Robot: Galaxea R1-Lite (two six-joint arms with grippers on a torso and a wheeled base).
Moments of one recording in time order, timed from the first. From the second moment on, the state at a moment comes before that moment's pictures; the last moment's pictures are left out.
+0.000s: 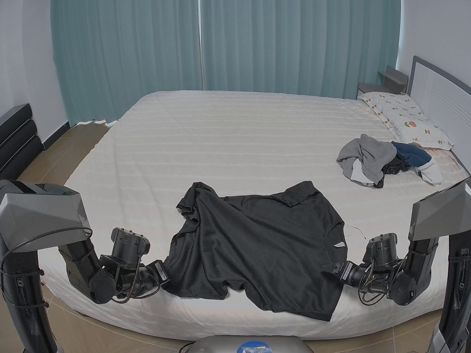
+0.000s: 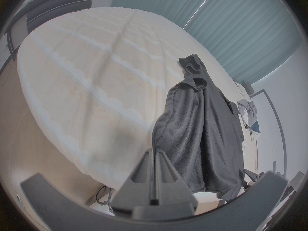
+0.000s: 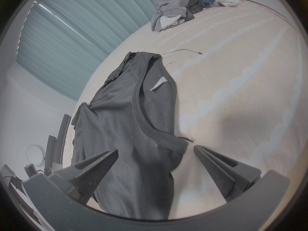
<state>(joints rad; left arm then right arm) -0.32 2.19 -0.50 -0.82 -0.01 -0.80 0.27 2.31 -0.34 -1.22 0.06 0.76</state>
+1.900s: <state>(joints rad) -0.31 2.15 -0.51 -0.78 -0.01 -0.80 0.15 2.36 -0.94 -0.89 0.08 0.64</state>
